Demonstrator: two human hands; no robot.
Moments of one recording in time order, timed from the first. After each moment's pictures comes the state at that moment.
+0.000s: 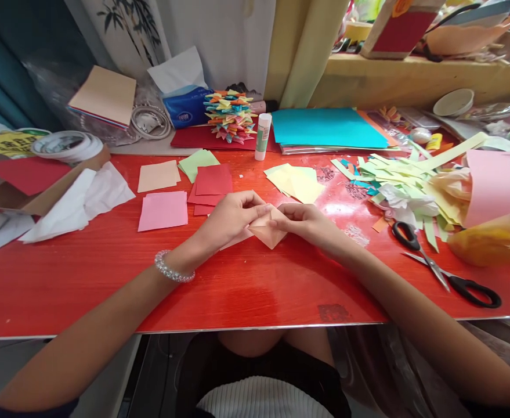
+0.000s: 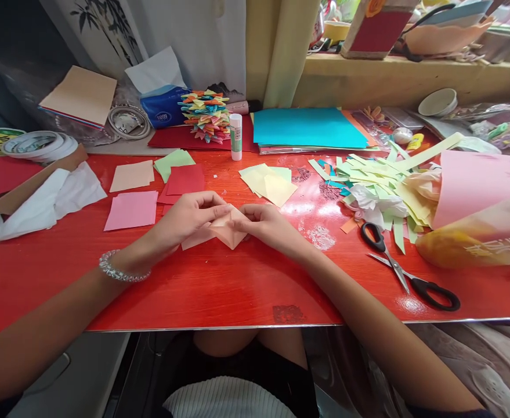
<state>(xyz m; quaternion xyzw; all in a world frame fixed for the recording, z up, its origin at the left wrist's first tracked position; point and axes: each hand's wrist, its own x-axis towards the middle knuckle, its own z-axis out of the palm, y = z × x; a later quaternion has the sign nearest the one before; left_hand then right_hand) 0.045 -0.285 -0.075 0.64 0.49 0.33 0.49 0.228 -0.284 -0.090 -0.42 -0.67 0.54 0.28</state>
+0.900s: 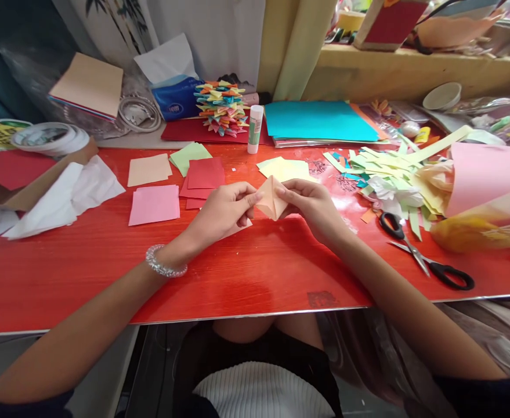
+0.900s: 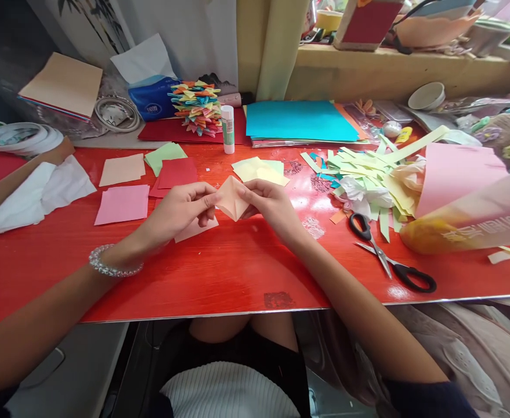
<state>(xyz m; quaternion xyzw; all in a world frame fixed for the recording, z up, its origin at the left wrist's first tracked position) 0.048 -0.291 -0.072 0.64 0.49 0.33 0.49 0.235 -0.277 -0.093 -0.41 -0.56 0.57 0.44</state>
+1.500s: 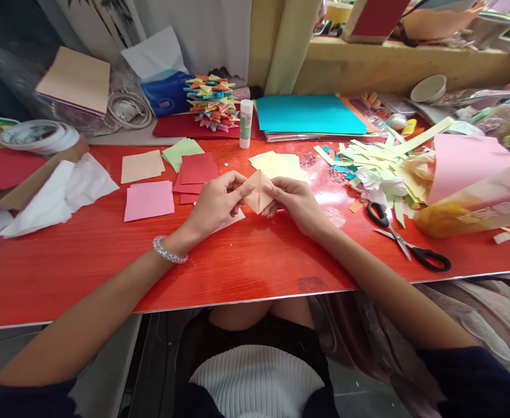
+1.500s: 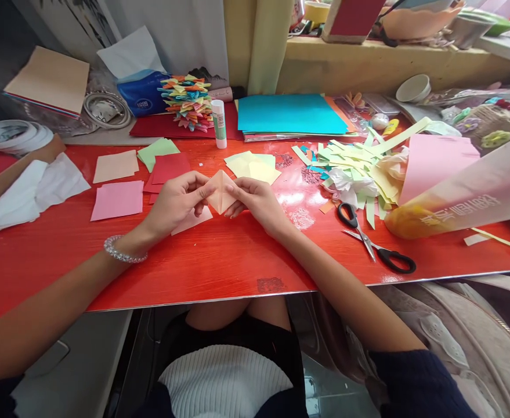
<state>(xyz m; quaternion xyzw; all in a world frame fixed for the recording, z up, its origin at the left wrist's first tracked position) 0.049 -0.284 -0.086 0.66 0.45 0.41 0.45 0.230 -0.279 -0.102 -0.37 -0.58 0.58 0.43</state>
